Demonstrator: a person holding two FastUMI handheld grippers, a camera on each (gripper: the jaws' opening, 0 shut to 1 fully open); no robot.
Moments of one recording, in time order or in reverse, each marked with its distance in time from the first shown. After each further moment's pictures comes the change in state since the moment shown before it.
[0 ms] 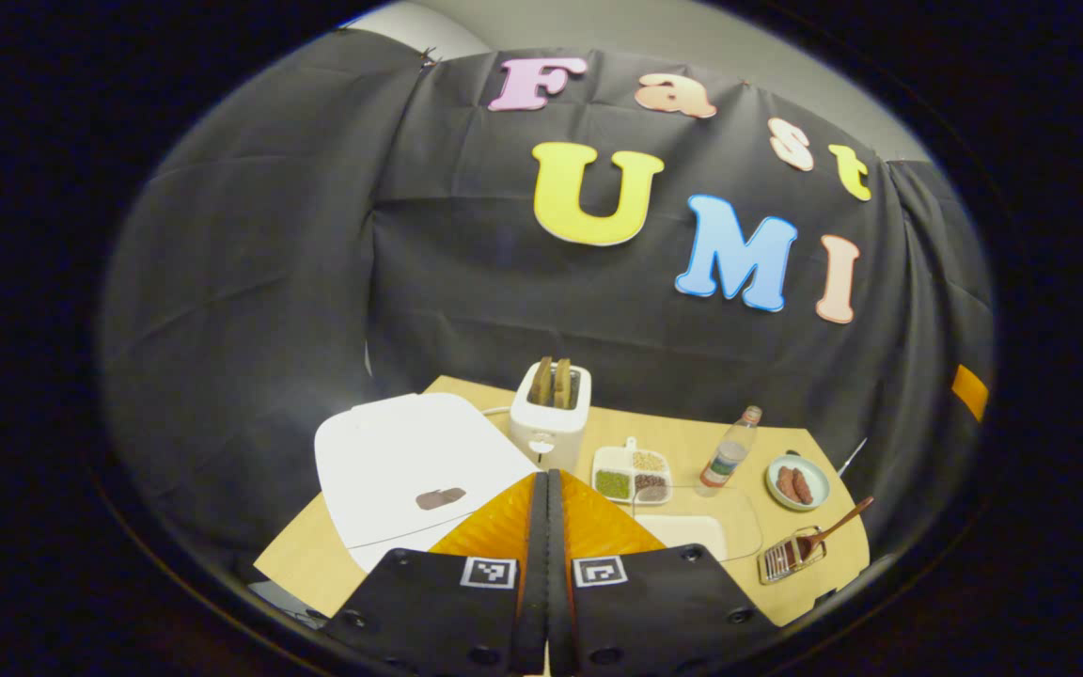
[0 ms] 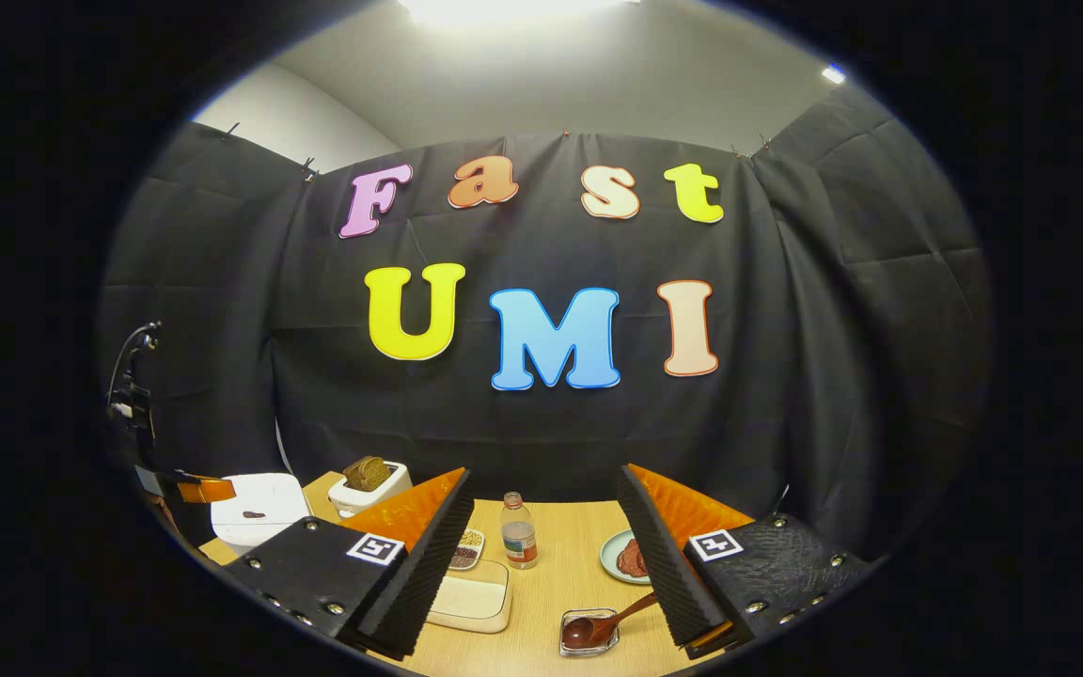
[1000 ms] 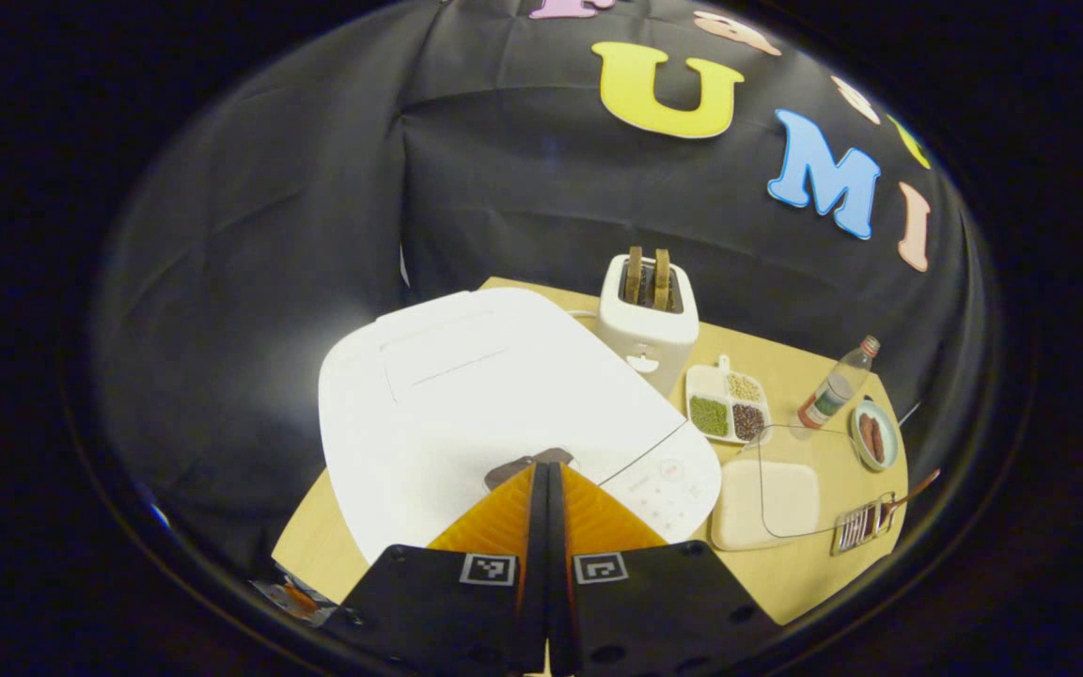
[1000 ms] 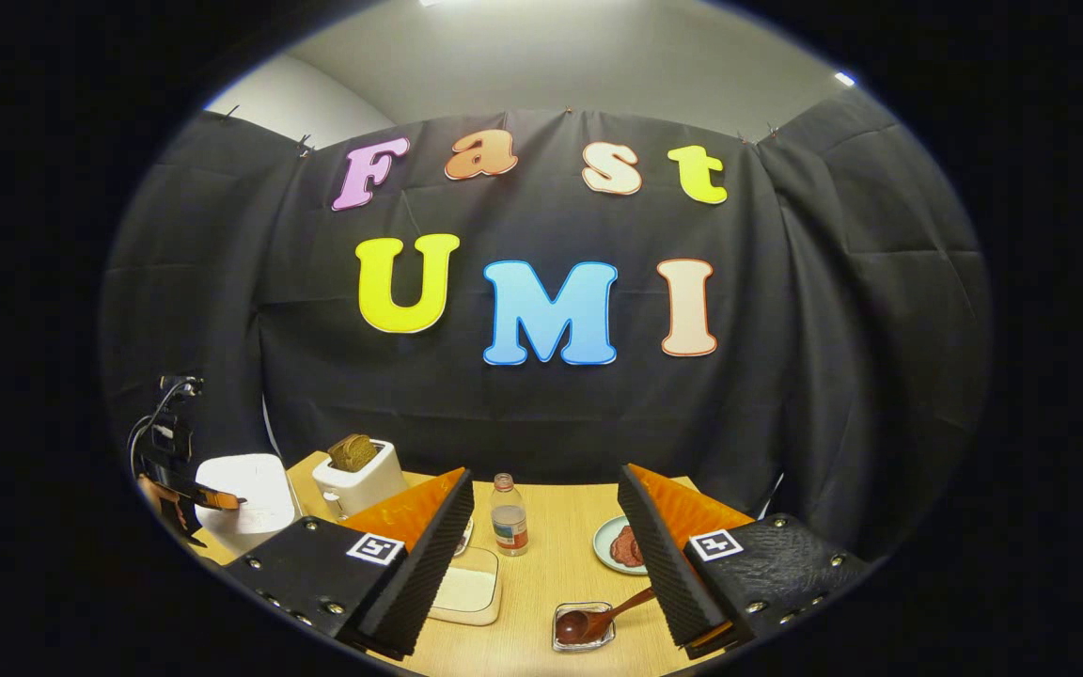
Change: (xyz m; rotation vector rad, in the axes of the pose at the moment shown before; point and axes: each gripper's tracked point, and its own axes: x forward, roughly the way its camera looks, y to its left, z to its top) left arm 0.088 0.077 -0.071 -0.026 0.291 0.119; right arm 0.020 0.000 -0.021 -0.020 0.067 -0.018
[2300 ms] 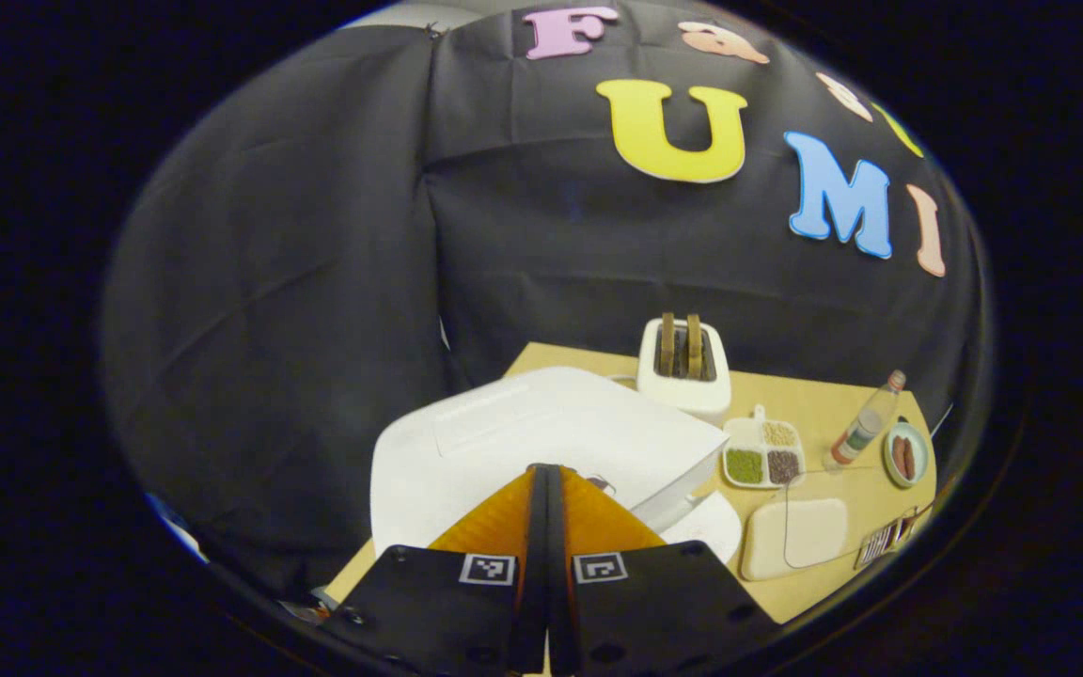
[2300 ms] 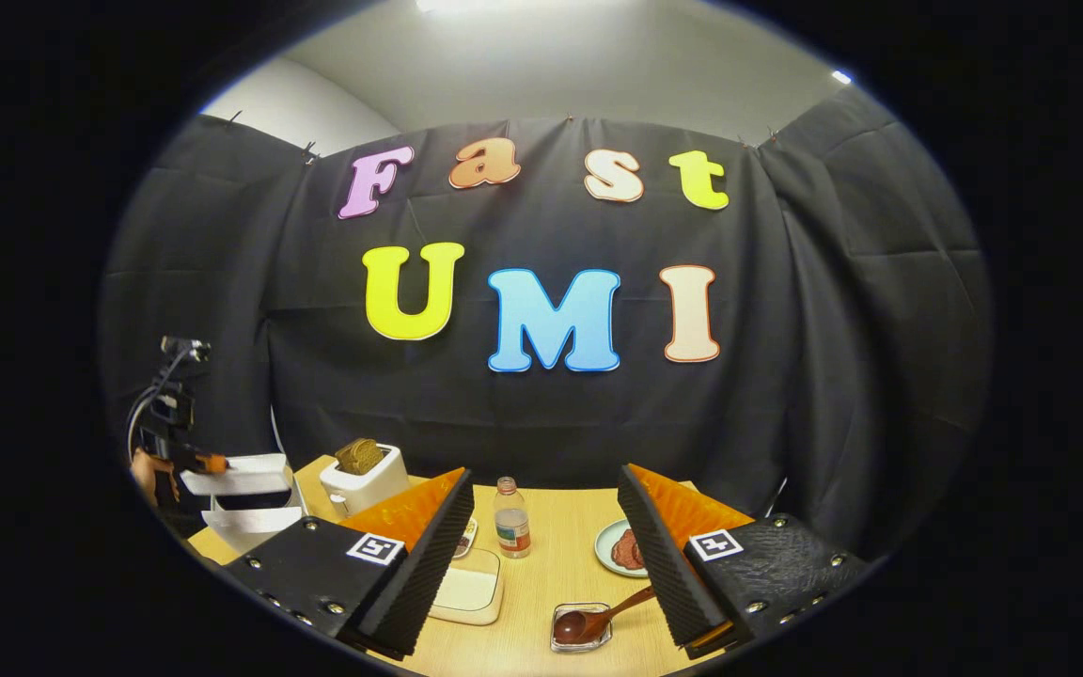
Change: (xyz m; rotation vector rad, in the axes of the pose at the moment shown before) left arm -0.039 0.025 0.104 0.097 -0.272 0.164; right arm -0.010 -0.007 0.006 0.002 -0.027 0.013
